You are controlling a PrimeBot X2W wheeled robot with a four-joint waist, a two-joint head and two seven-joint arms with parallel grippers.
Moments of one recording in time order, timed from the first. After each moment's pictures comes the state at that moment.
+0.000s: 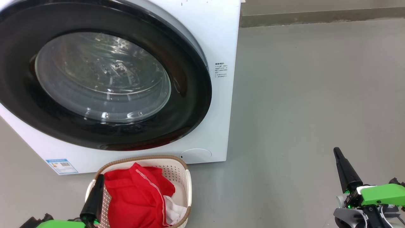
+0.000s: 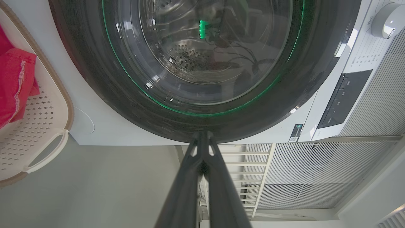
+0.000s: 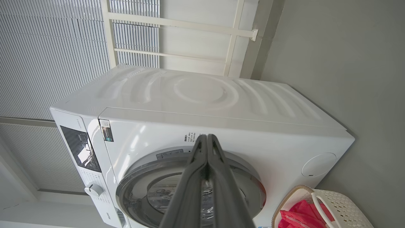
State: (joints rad) left arm -0.07 0.05 0.07 0.26 -1.62 -0.12 0.10; right arm -0.06 -0.06 -0.11 0.27 1.63 0.13 0.09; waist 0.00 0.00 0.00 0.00
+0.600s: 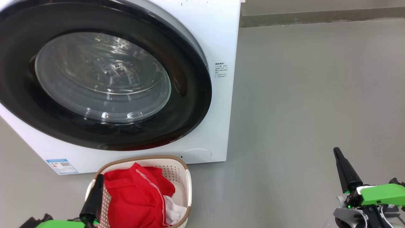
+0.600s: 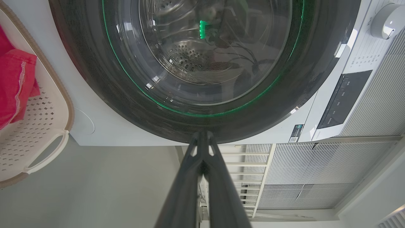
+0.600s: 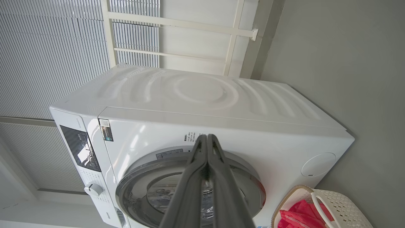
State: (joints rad) left arm -0.07 0.05 0.07 0.26 -1.62 -0.12 0.10; right arm -0.06 -0.06 -0.11 0.27 1.63 0.13 0.09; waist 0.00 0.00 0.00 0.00
